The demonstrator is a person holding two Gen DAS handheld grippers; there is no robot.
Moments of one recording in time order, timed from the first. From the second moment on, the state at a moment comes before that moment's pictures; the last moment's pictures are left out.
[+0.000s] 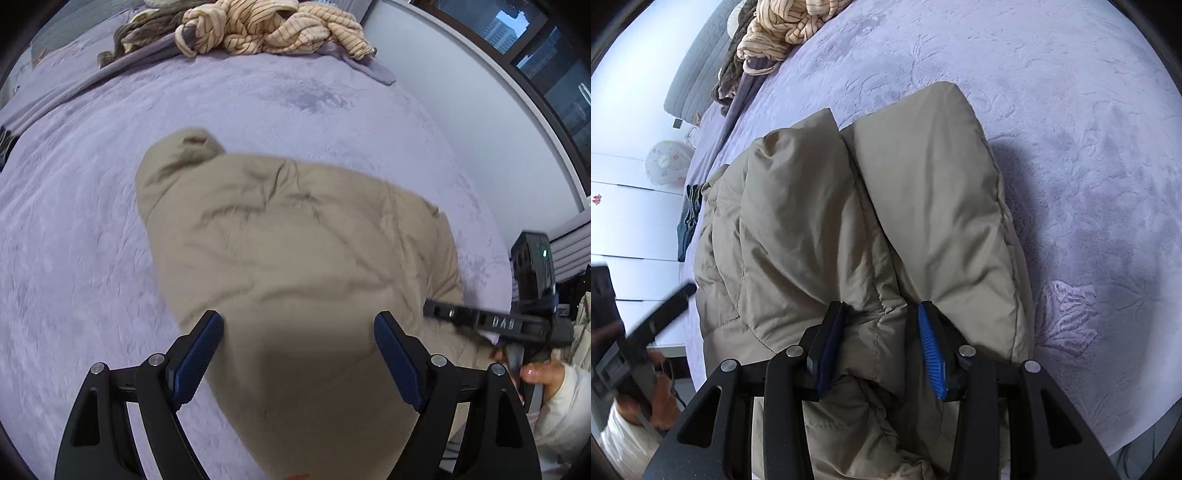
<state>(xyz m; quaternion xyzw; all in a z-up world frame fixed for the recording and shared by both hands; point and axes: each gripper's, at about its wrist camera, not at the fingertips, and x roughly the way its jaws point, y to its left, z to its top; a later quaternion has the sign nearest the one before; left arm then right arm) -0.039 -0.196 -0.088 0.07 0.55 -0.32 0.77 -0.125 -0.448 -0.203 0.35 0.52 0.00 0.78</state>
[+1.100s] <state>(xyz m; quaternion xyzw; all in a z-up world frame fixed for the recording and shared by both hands) -0.118 -0.107 -0.117 0.02 0.58 -0.23 0.78 -0.158 -0.375 -0.167 0.27 0.55 -0.01 0.79</state>
